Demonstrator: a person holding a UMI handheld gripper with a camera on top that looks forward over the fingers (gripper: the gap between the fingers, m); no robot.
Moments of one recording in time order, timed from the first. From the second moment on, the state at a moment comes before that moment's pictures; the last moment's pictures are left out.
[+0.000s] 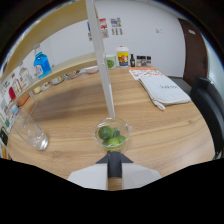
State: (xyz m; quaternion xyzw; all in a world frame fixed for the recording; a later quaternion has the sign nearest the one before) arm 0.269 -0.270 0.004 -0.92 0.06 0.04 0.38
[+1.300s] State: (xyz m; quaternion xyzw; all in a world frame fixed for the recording) arm 0.061 -0.338 0.145 -0.86 0.03 0.00 0.51
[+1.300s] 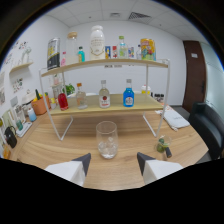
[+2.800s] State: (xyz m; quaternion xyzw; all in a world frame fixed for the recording) arm 0.039 -0.133 0.205 -0.84 0.01 0.02 0.54
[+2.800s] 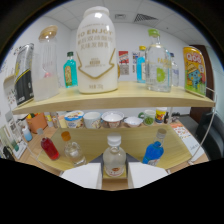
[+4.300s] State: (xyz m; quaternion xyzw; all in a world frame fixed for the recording) arm 0.100 -0.190 0.194 -0.40 -0.64 -0.60 0.26
